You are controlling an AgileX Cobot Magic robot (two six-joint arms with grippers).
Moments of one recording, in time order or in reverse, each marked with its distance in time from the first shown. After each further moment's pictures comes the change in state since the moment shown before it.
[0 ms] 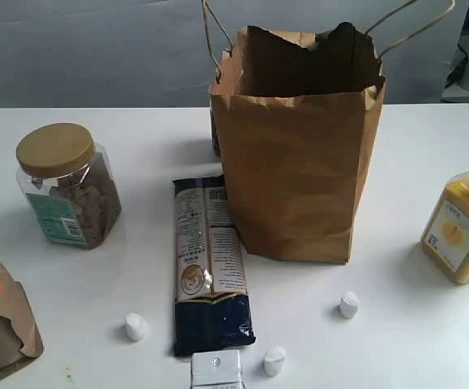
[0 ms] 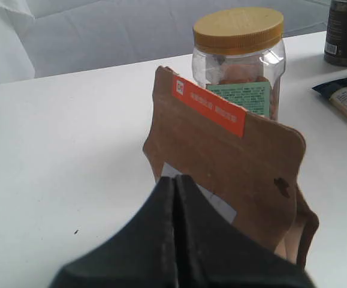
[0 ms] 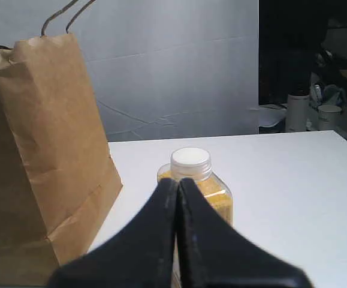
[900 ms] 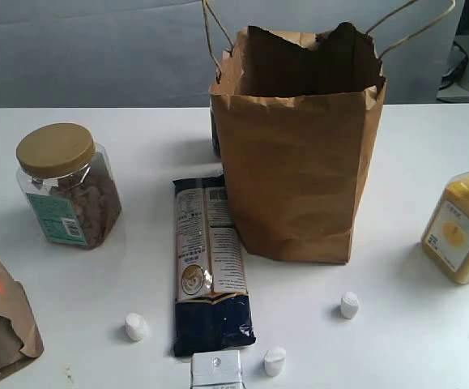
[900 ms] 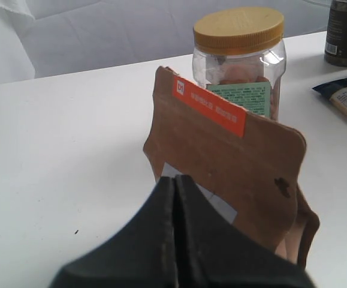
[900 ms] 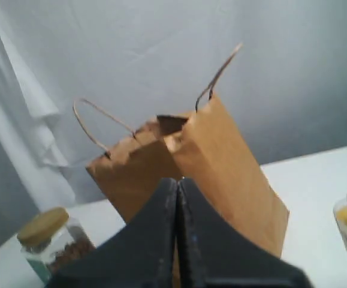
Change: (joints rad) left arm 0.000 0.000 0.000 0.000 0.000 0.000; right arm 0.249 0.089 -0.203 0.434 0.057 -0.046
